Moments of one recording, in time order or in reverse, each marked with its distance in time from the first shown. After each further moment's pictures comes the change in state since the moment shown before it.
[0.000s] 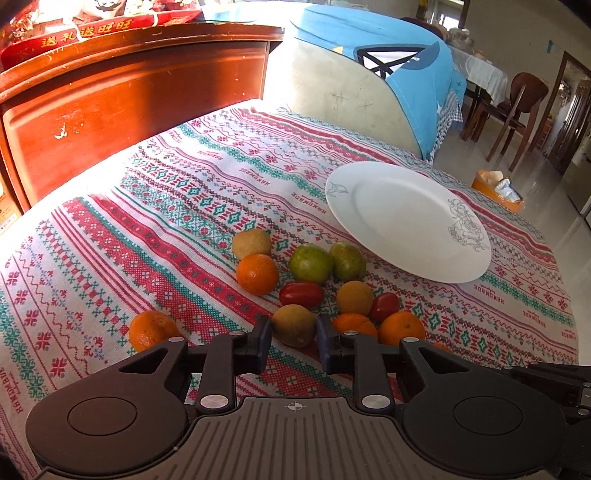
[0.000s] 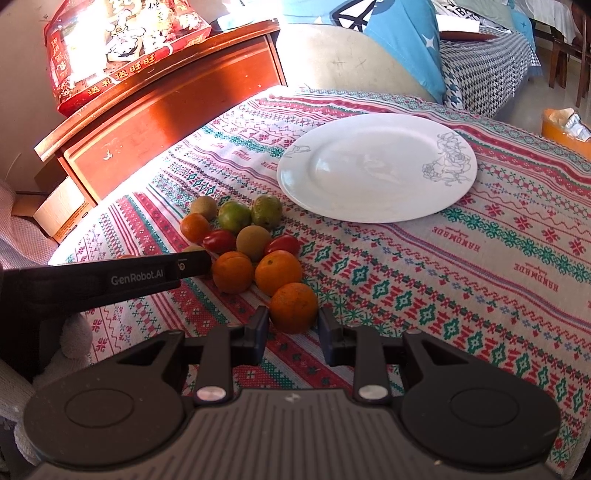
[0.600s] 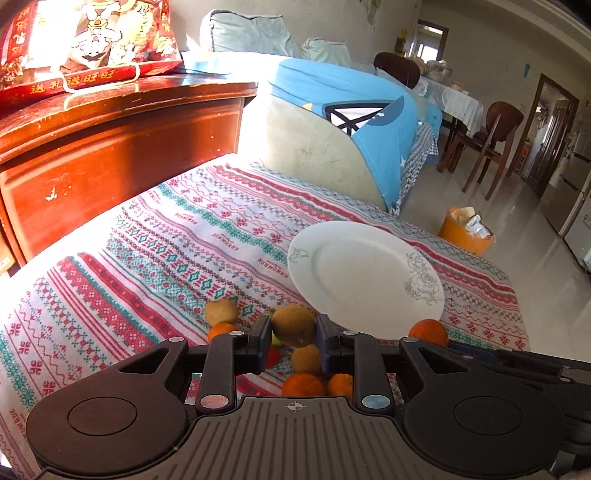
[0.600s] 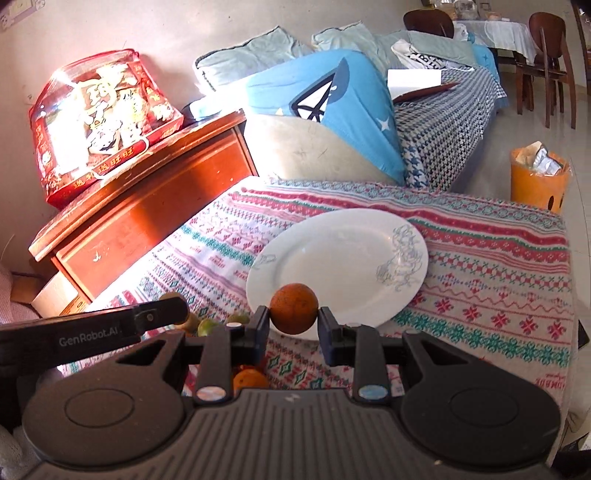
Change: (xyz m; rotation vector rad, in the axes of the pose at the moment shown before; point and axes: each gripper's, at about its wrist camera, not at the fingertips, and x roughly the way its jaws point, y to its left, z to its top) left arm -0.037 -0.019 0.036 0.021 -0.116 -0.081; right arm -0.037 -0.032 0.054 0.100 -0.246 -0.047
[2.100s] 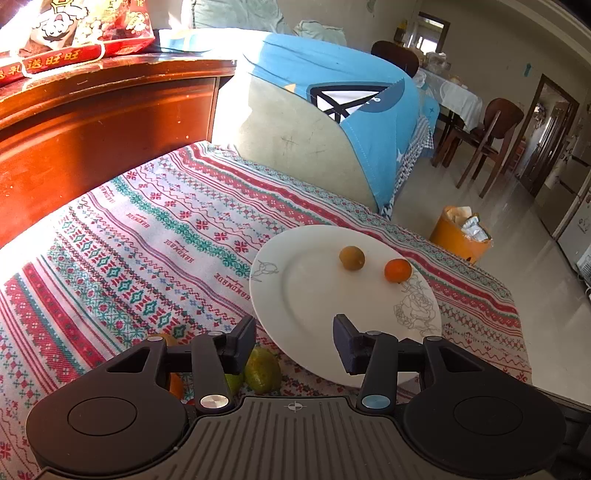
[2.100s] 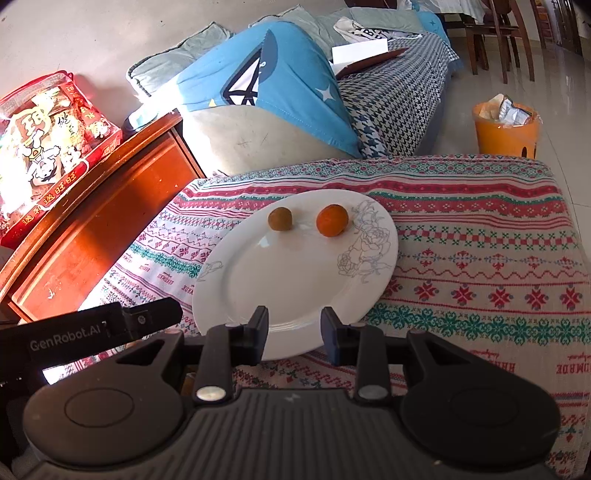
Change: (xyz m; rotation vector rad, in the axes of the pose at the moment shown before) left arm 0.061 -0.018 0.019 -0.036 0.048 -0.026; right arm 0.043 -0.024 -0.013 0.144 0.050 -0.068
